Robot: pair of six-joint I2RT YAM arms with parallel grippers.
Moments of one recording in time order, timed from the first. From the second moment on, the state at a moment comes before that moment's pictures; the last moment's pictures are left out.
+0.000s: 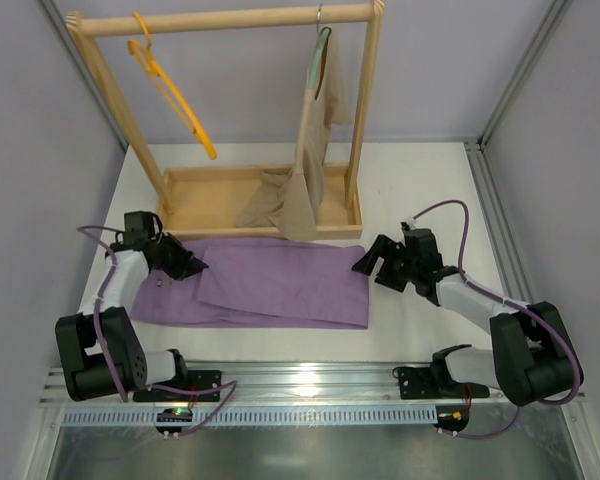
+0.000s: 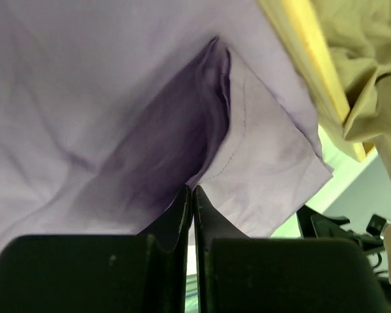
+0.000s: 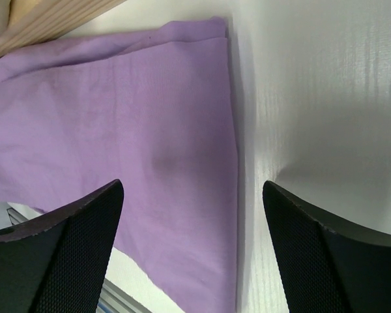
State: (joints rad) left arm 0.18 1.31 0.76 -0.57 0.43 -0.73; right arm 0.27 1.26 0.47 0.02 -0.30 0.73
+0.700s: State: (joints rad) left arm 0.21 1.29 1.00 -0.93 -0.26 -0.63; right arm 0.28 1.41 0.49 0.19 -0.43 0.73
